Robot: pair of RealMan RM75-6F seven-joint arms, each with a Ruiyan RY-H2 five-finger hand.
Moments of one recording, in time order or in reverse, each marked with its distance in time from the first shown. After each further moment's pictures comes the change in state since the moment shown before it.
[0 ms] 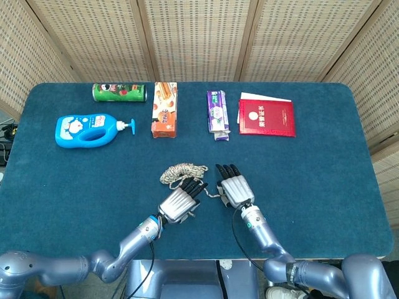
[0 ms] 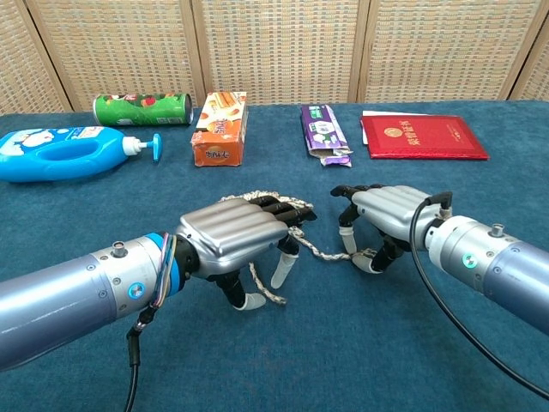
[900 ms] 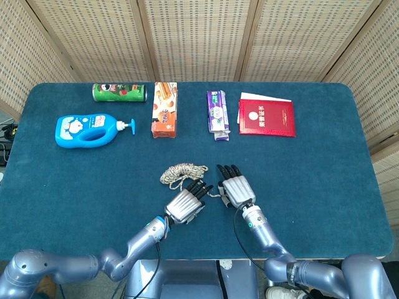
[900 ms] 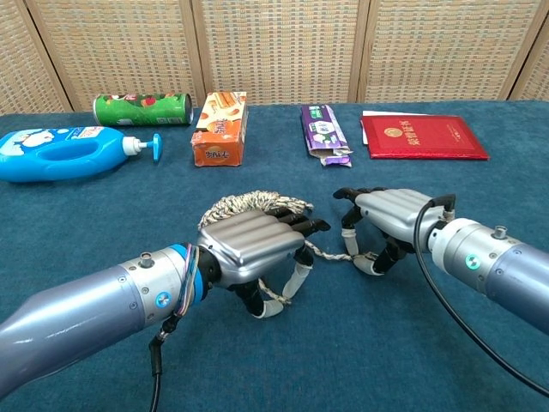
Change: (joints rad) left arm -0.047 -0.075 0.013 0.097 -0.013 -0.004 -0.081; right arm -0.003 0.000 -0.002 0.018 0.006 -0.010 0.025
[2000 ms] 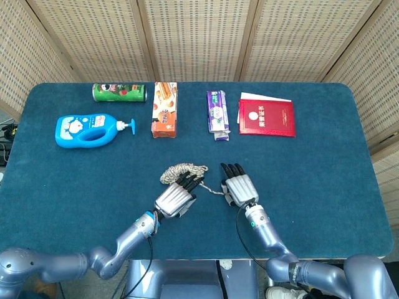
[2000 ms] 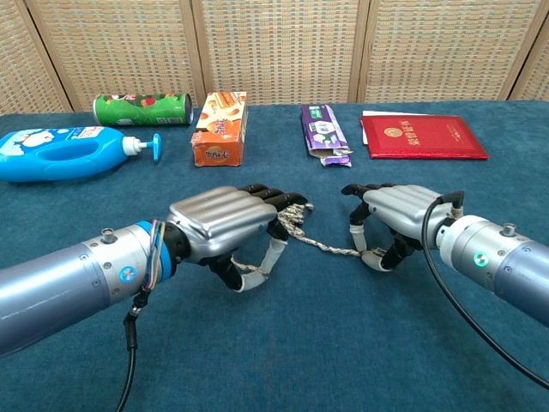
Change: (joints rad) left arm 0.027 0.105 0.017 -0.069 0.024 0.068 -0.066; right arm -0.007 0.013 -0.001 -0.001 -0.009 0.018 -0.005
